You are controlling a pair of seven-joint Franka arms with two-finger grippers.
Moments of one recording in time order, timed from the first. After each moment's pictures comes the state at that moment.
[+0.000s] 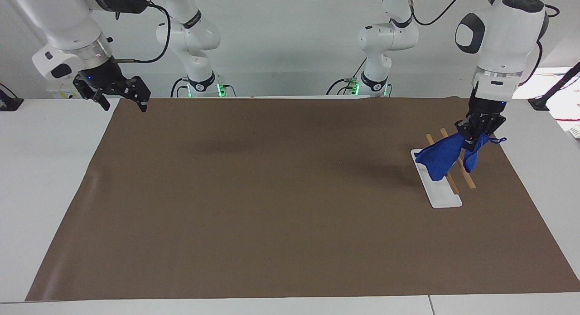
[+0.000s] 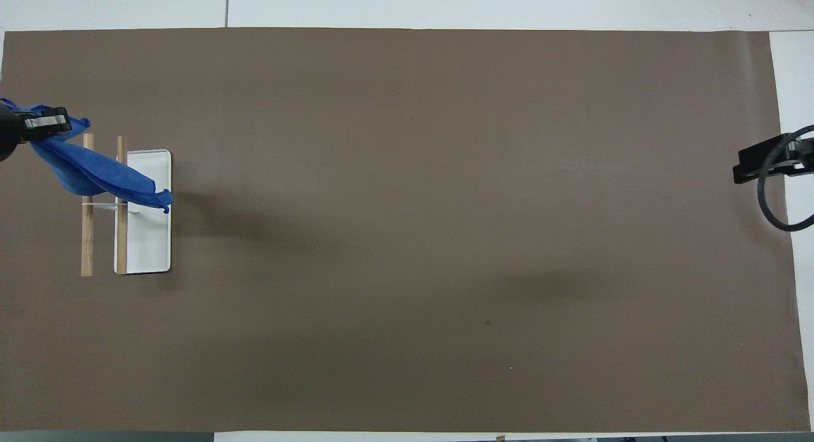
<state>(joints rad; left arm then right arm) 0.01 -0.08 -0.03 -1.88 0.08 2.17 -0.07 -0.04 0.02 0.01 -1.52 -0.04 1.46 0.01</state>
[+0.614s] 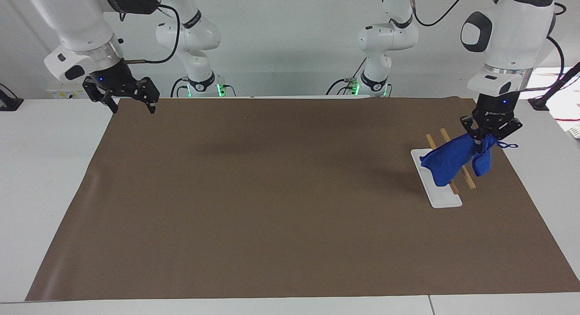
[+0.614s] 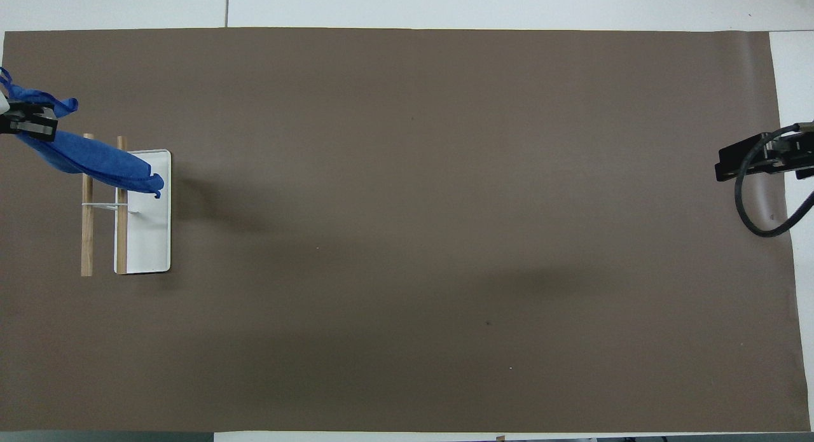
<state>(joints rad) 0.02 -0.05 -0.03 -1.84 0.08 2.20 0.46 -0.03 0.02 0.03 -1.52 -0.04 1.49 0.01</state>
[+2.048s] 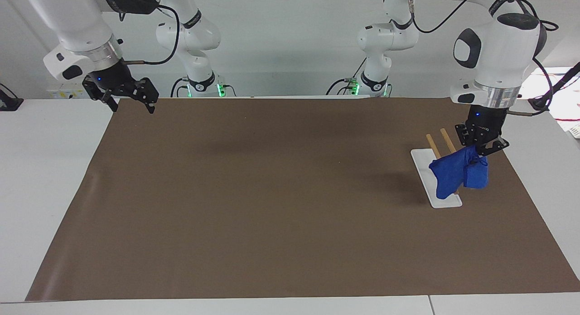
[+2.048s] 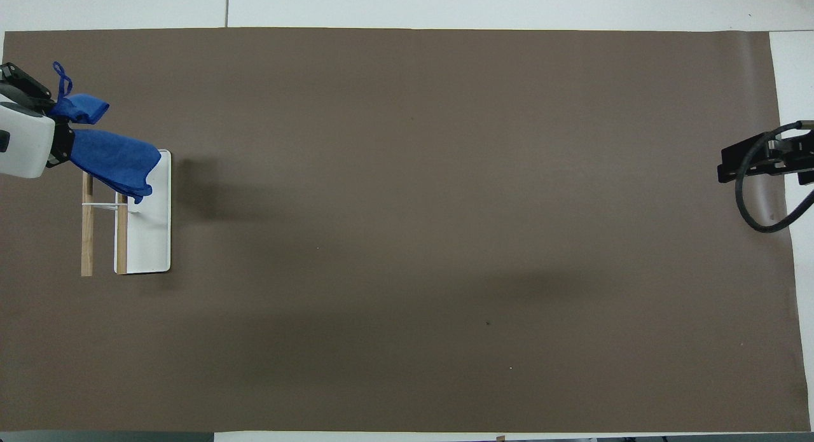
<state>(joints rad) 0.01 0.00 -0.03 -1.87 0.12 2.22 1.21 -0.04 0.02 0.03 -1.52 -0.04 1.47 0.07</state>
